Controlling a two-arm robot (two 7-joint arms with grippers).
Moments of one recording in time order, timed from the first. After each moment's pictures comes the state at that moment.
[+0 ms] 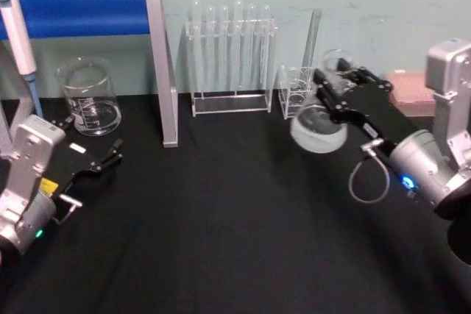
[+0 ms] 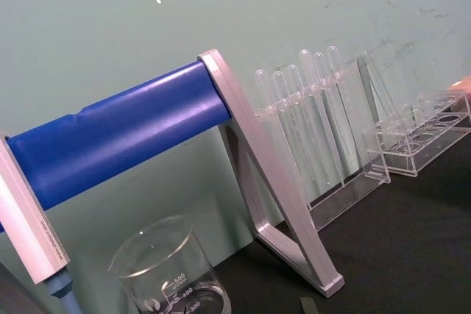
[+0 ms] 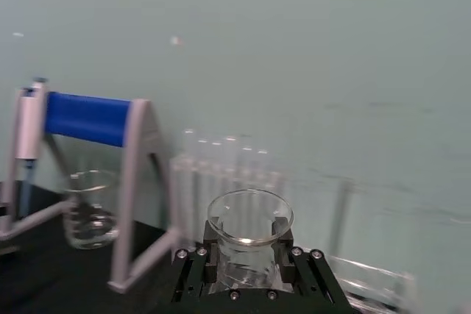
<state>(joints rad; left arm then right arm) -0.20 0.60 0.45 -1.41 -0.25 -0.12 0.03 0.16 0.35 -0.25 -1.64 0.34 -0.01 0.21</state>
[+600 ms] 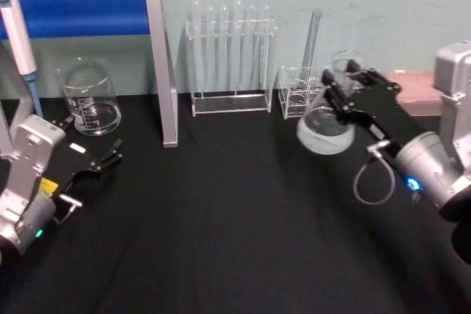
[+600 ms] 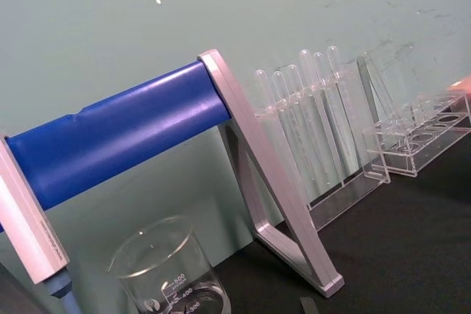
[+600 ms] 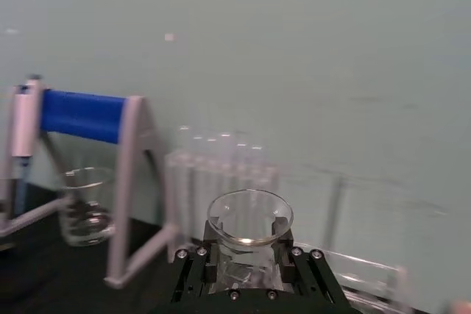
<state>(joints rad) -0.20 0.60 0.45 -1.41 -0.25 -0.12 0.03 0.14 0.32 -0.21 -1.65 0.32 0.01 0.24</state>
